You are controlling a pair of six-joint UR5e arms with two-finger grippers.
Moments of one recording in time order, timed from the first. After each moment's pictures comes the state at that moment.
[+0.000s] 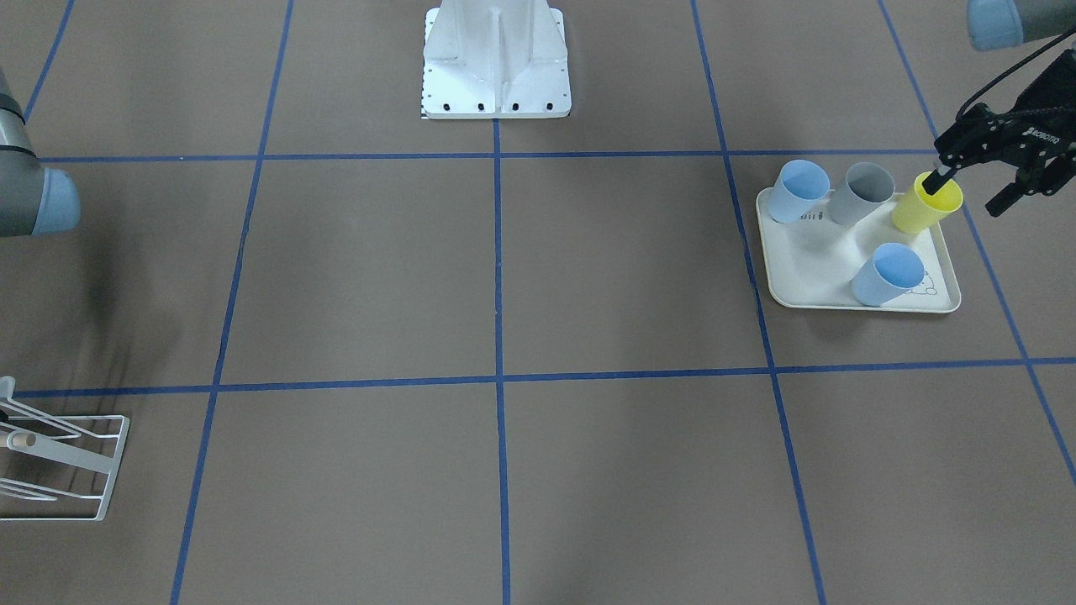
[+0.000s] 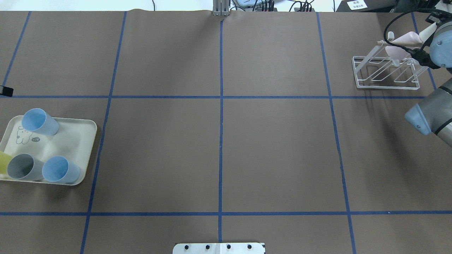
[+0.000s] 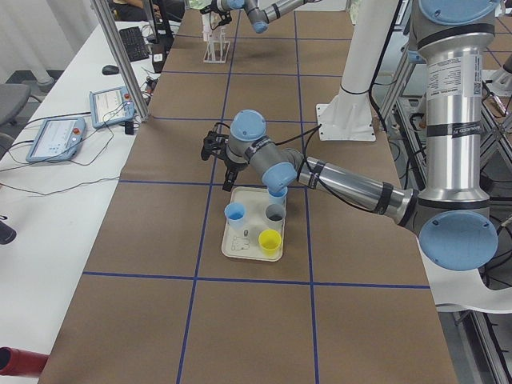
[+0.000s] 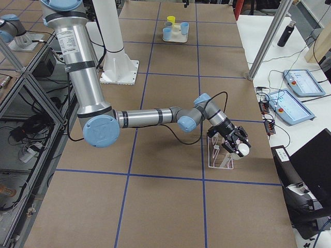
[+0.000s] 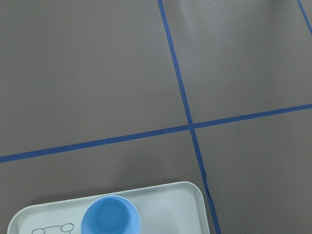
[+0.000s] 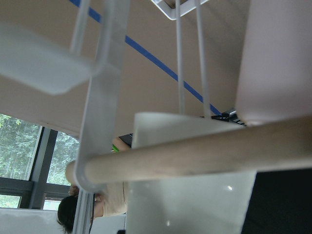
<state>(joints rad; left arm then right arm) -1.25 -1.48 -1.96 -2.11 -2.38 -0.63 1.08 -1.32 1.35 -0.97 1.09 -1.79</state>
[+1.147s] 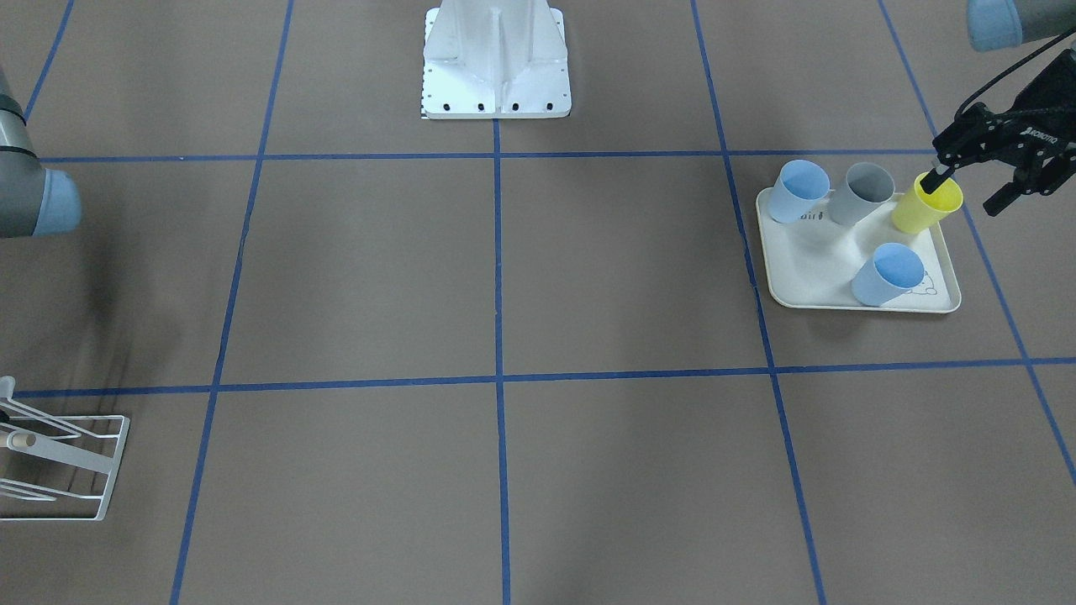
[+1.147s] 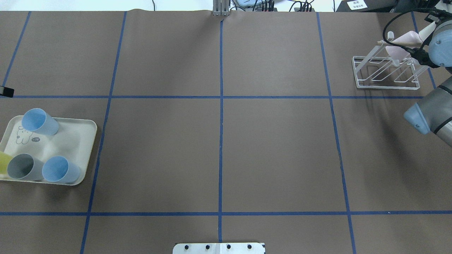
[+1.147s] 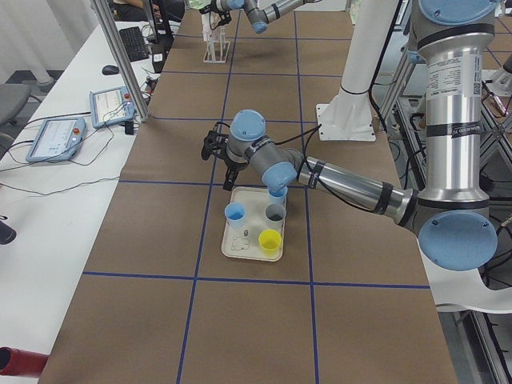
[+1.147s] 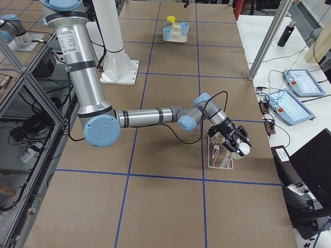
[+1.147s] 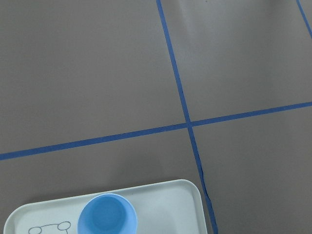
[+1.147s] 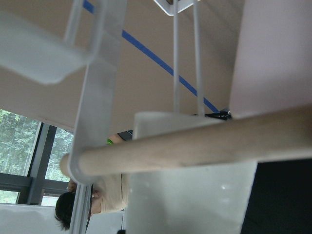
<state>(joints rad) -1.25 -1.48 -1.96 -2.11 -2.39 -0.63 1.08 -1.31 1.35 -0.97 1.08 -1.81</state>
